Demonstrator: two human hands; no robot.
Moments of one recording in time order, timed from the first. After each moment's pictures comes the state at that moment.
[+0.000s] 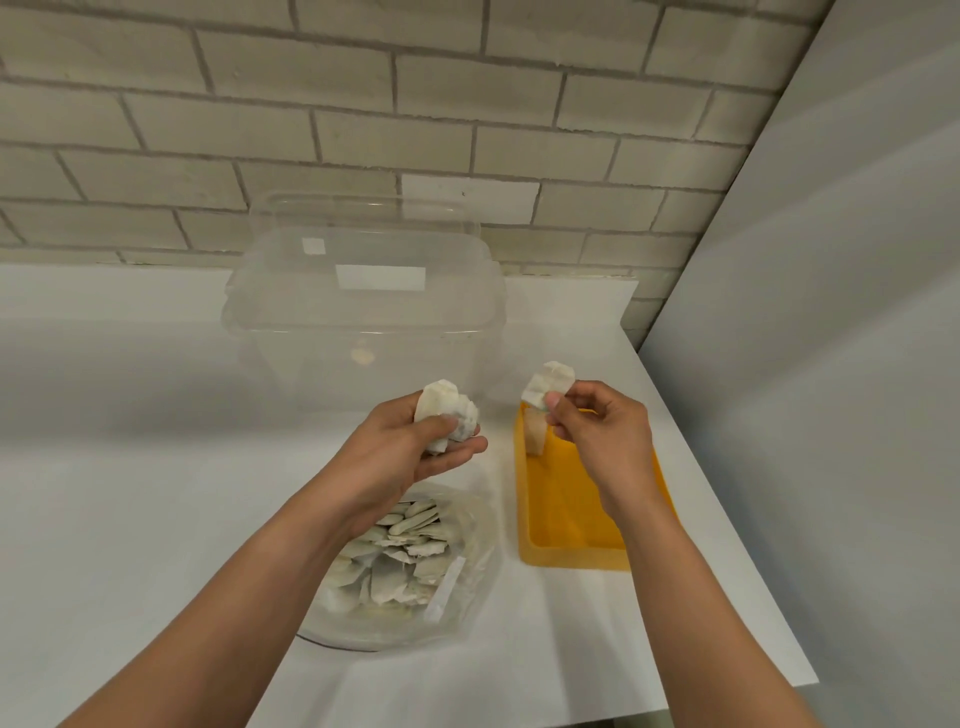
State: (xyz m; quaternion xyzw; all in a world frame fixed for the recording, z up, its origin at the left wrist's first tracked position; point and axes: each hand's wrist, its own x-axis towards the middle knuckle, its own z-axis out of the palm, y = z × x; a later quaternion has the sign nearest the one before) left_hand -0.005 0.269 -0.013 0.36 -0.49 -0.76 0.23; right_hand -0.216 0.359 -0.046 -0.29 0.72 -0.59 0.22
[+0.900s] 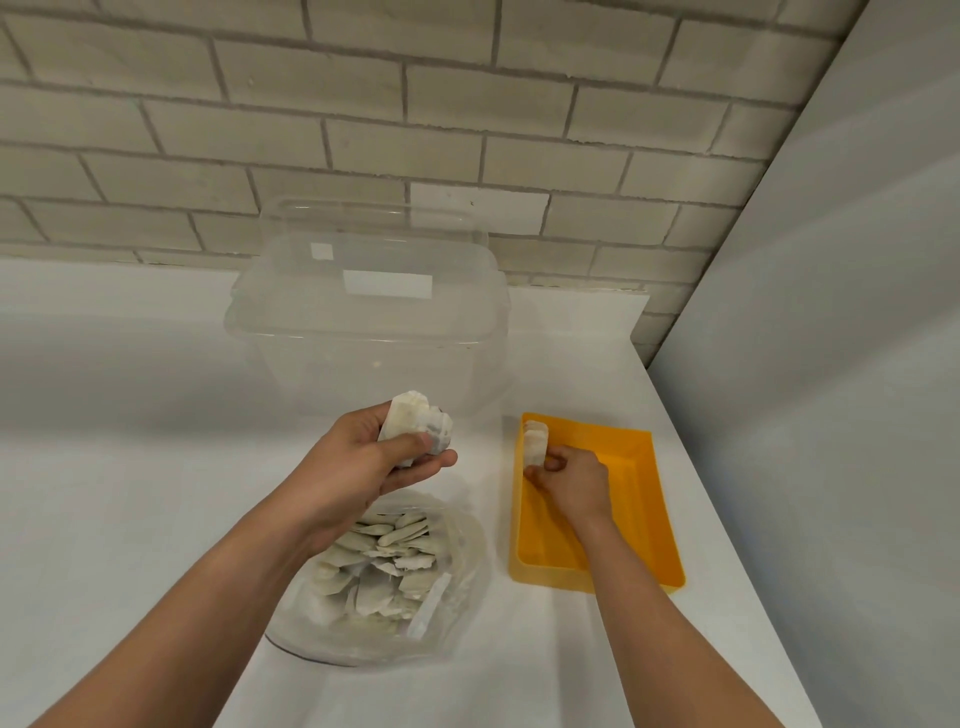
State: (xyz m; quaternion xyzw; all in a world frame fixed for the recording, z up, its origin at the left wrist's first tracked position) left_hand 0.008 0.266 -0.014 0.39 -0.50 -0.74 0.25; right_hand -0.253 0.332 -0.148 -0.33 0.85 -0.35 0.22
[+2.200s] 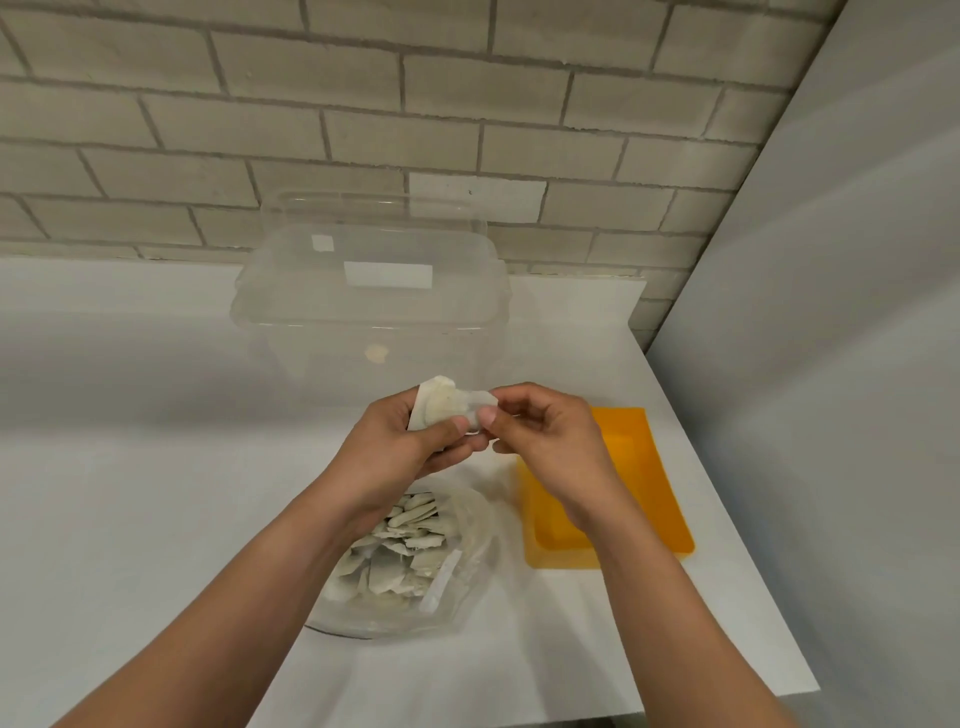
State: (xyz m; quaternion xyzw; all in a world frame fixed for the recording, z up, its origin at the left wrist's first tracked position) left_hand -0.006 0.282 -0.011 0.34 -0.52 -0.74 0.26; right_hand -0.169 0.360 -0.018 -0.41 0.64 -0.55 0.35
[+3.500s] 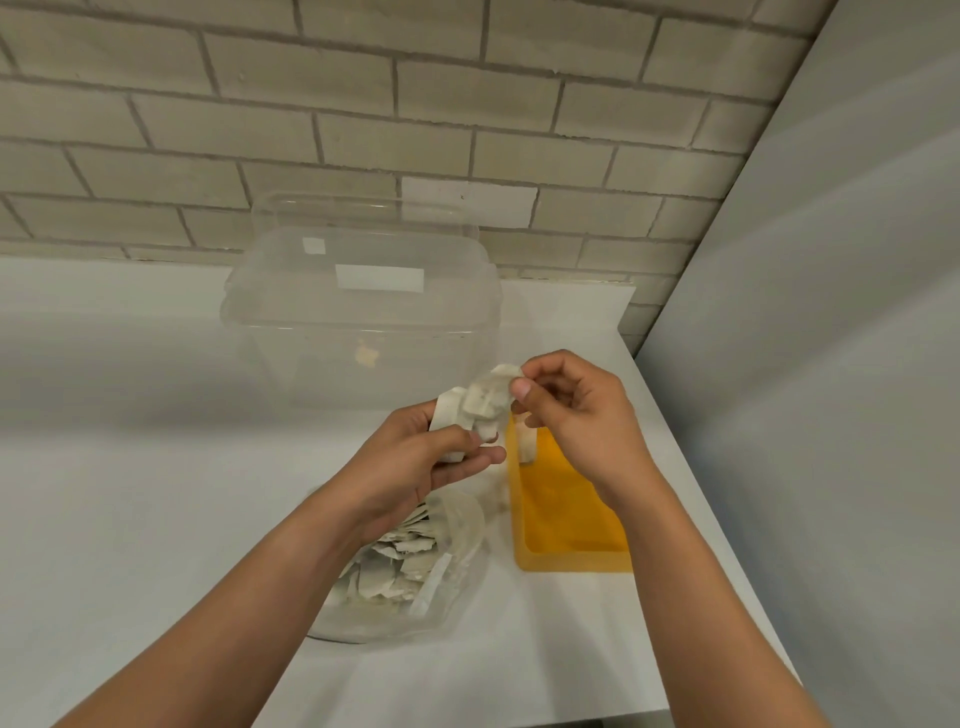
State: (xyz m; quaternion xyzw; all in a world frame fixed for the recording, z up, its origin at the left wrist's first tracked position) left_hand -0.018 0.288 -0.014 0.30 -0.46 -0.80 0.22; right_hand -0.198 0.364 0.005 -0.46 0.65 -0.55 0.26
